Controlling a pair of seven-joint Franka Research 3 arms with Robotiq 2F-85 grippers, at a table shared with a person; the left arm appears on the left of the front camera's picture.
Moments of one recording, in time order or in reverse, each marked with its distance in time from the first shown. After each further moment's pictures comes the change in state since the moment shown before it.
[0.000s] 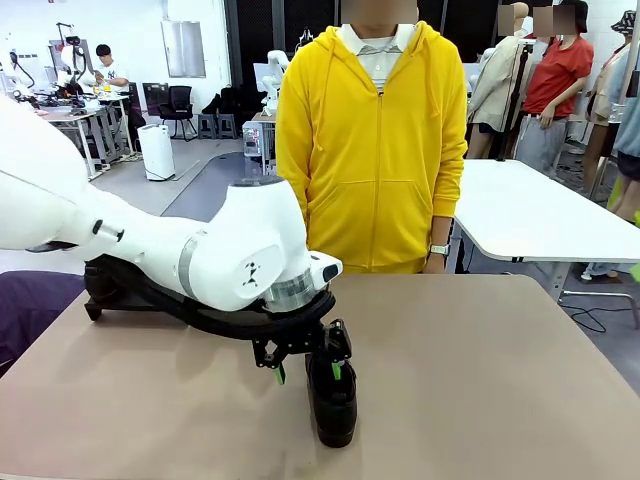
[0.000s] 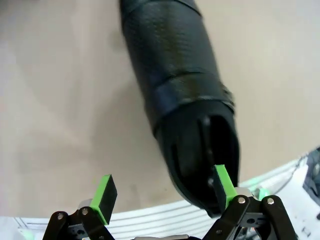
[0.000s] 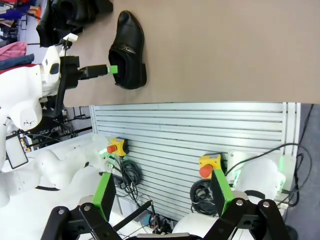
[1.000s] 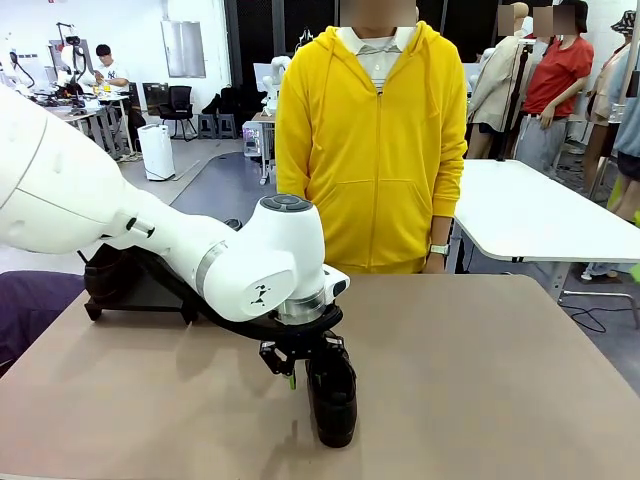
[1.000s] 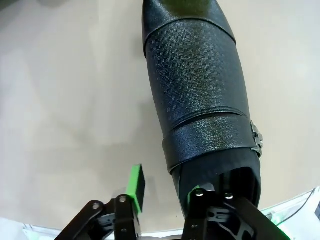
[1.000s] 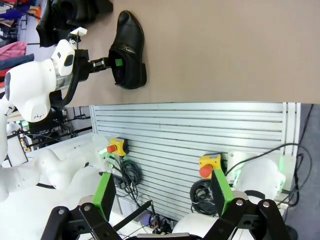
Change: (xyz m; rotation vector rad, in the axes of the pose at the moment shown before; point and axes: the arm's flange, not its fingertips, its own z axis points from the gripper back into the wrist) left arm 0.011 -0.008 -0.027 0.109 -0.054 0.022; right arm 0.000 0.000 0.000 0.000 0.000 0.000
